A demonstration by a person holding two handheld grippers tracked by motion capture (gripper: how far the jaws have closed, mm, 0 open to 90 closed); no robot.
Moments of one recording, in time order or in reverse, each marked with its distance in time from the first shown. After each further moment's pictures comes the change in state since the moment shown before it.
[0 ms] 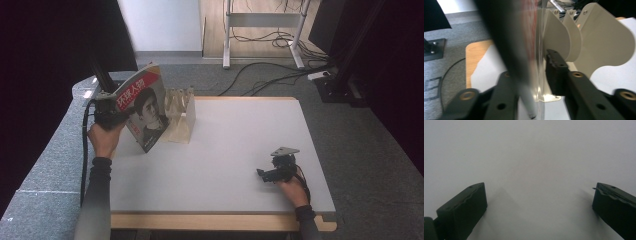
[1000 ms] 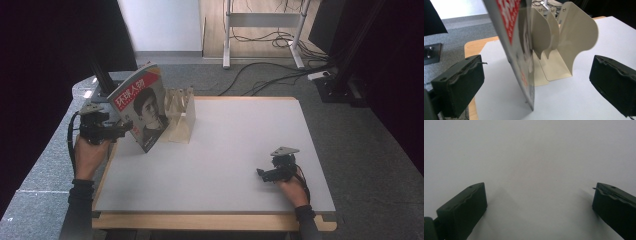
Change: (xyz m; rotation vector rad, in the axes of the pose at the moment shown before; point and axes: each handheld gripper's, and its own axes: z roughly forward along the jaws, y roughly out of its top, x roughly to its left) left arm -0.016 -0.027 -0.062 -0.047 -0.060 0.035; right arm 0.000 0.001 0.000 0.002 0.000 -0.001
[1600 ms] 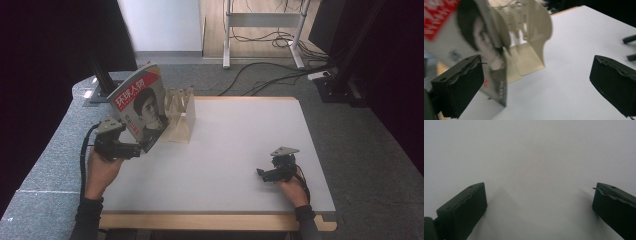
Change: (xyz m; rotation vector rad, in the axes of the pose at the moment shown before) left arm -0.068 -0.016 0.001 0.004 -0.117 0.144; right arm 0.000 0.000 0.000 0.000 -0.001 -0.001
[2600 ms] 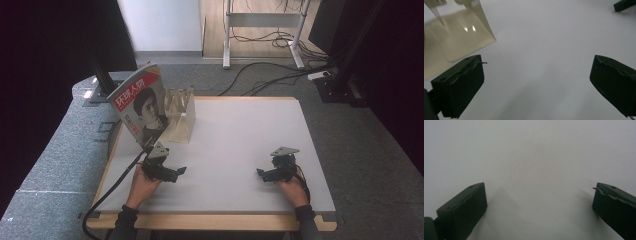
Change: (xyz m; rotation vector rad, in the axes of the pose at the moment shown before) left arm -0.051 -0.082 0.111 0.128 -0.194 0.104; right arm 0.000 0.000 0.000 0.001 0.001 0.003
